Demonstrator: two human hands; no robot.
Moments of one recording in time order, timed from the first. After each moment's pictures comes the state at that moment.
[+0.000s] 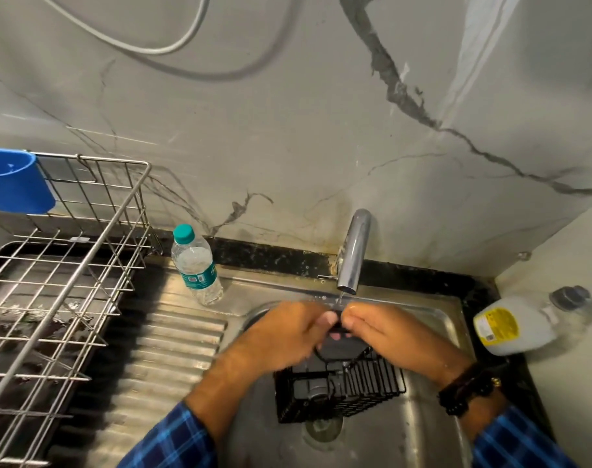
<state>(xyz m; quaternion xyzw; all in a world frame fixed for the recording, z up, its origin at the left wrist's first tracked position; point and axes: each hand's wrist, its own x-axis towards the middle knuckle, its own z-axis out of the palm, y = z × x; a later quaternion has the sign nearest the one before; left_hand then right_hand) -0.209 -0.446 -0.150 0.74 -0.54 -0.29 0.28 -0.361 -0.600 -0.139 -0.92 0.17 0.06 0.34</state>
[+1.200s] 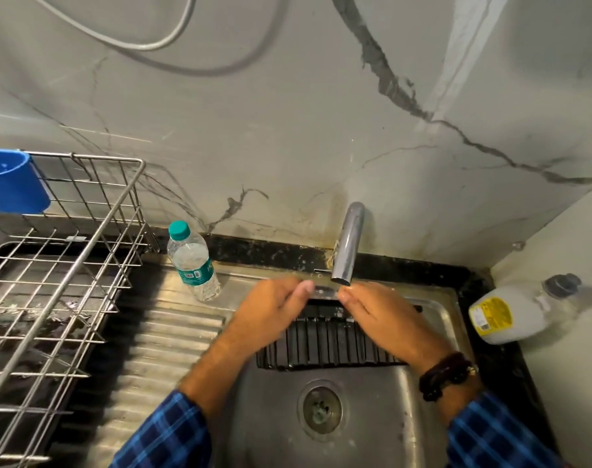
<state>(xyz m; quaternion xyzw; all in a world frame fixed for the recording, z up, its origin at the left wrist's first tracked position) -0.194 -0.443 -0.155 0.75 -0.49 -0.21 0.40 -0.356 -0.598 -0.149 -0.94 0.21 -0.03 0.26</state>
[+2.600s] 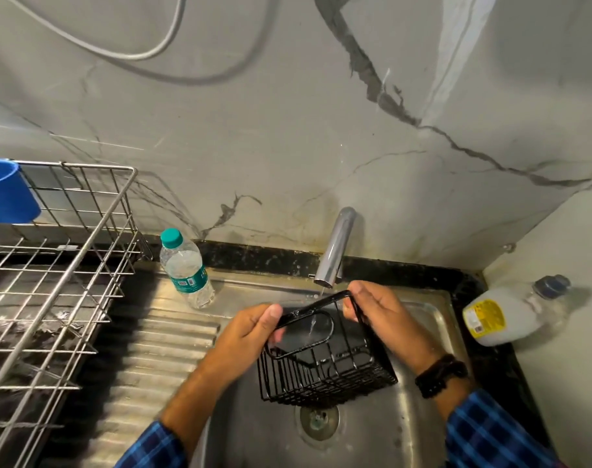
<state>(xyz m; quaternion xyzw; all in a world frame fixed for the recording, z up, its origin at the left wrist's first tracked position) -0.190 -0.410 -0.188 0.67 -0.43 -0.31 0.52 -0.360 -0.596 -0.149 -0.76 0.26 -0.11 0.59</state>
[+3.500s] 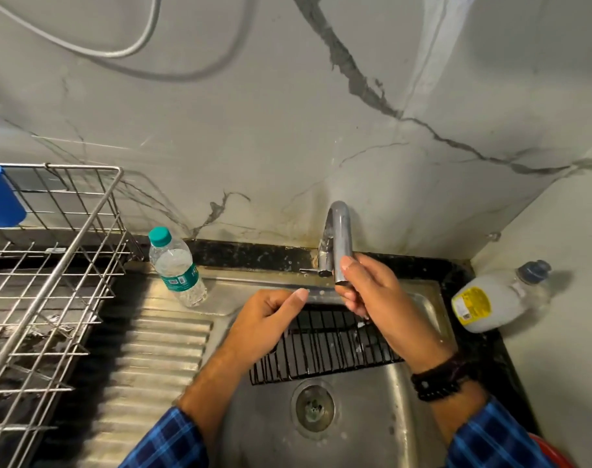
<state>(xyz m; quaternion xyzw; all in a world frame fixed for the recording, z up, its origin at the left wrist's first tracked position) -0.219 -0.442 -0.161 0.69 -0.40 -0.30 0.52 -0.358 -0.579 -0.101 -0.69 0.28 -0.17 0.65</state>
